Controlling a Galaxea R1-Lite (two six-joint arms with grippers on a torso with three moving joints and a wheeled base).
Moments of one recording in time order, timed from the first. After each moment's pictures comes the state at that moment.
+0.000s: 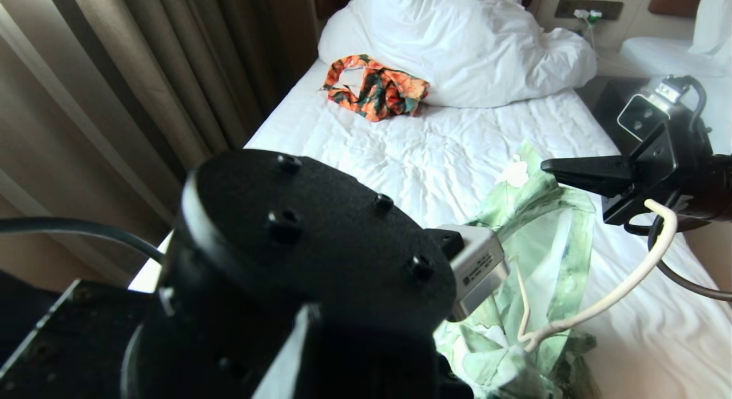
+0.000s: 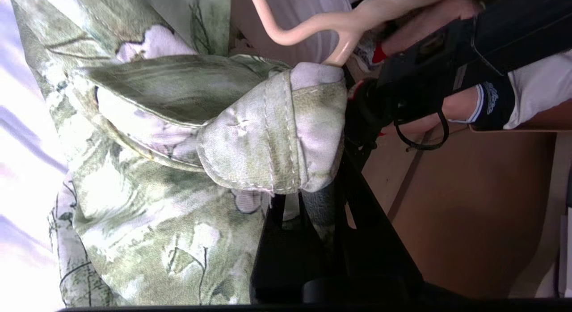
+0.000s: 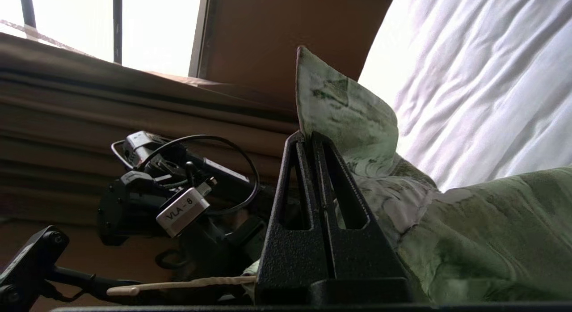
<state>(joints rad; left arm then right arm) -1.31 1.56 -1.17 0.14 -0.01 -0.50 0.15 1.52 -0.93 -0.69 1.11 1.04</state>
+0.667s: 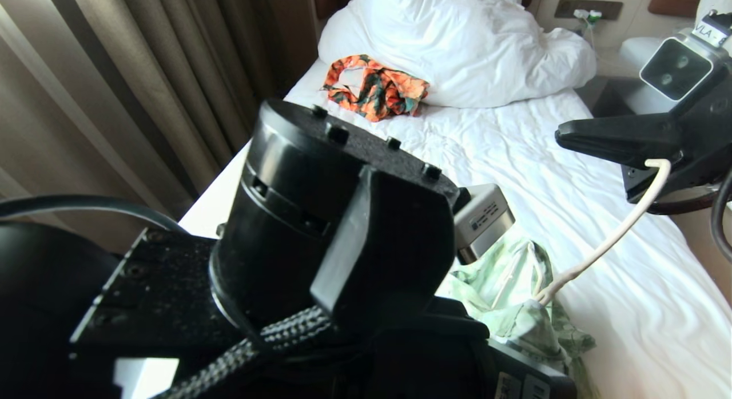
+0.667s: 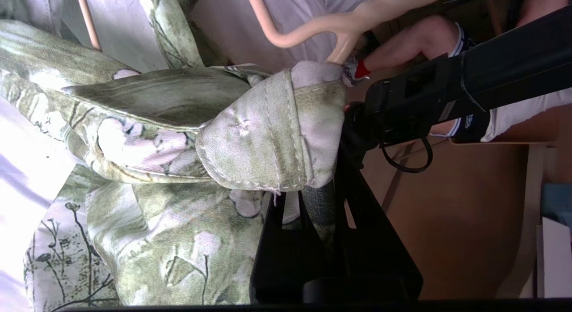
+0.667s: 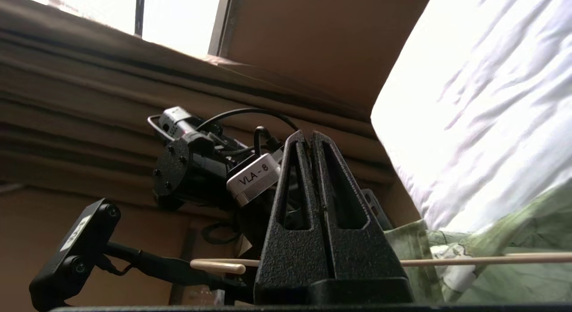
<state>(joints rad) -1.24 1.61 -1.21 0.08 -0.09 -0.49 0.23 1.42 -1.04 -0.52 1.11 1.04</state>
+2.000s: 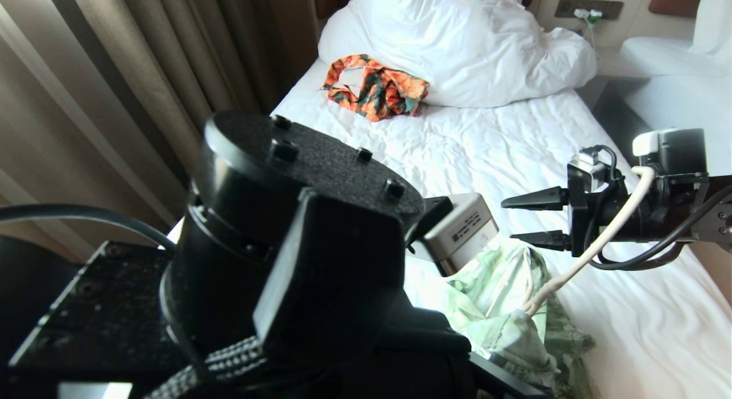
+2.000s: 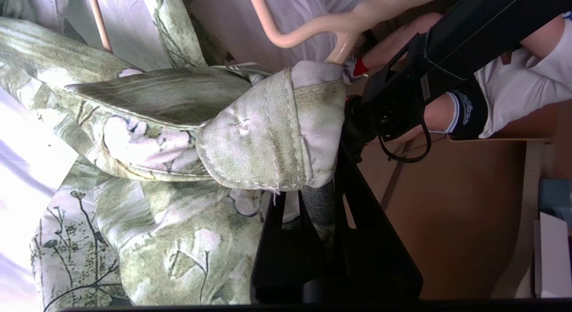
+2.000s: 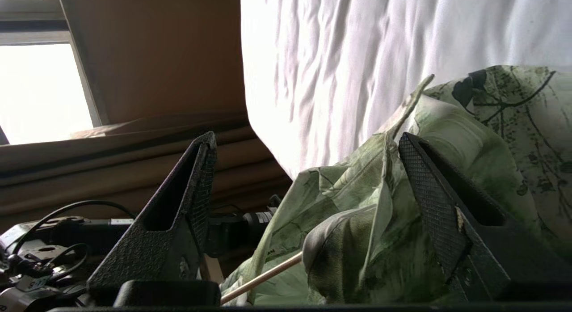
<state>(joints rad) -1.25 1.57 -1.17 0.08 -0.09 -0.50 0.12 1.75 -1.10 -0.17 0.94 0.73</state>
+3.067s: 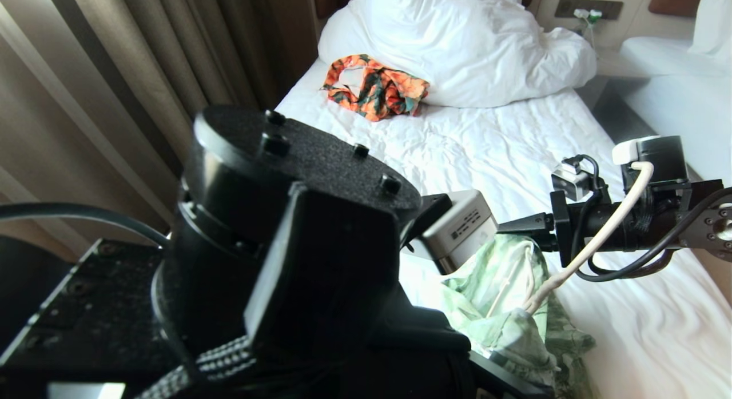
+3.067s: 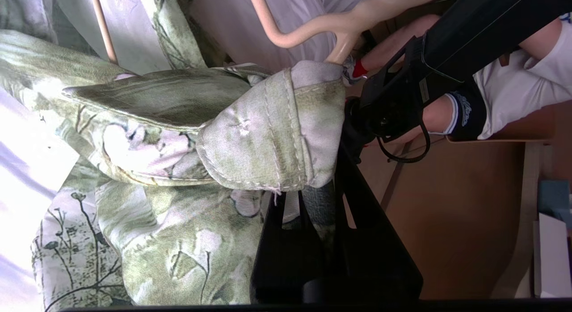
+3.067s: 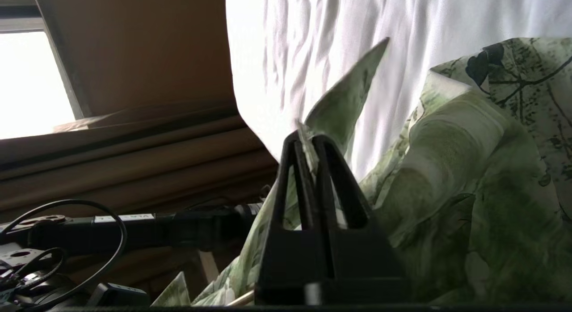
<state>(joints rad) -1.25 1.57 -1.17 0.08 -0.09 -0.50 0.18 1.76 -1.09 -0.12 0.88 0.71</state>
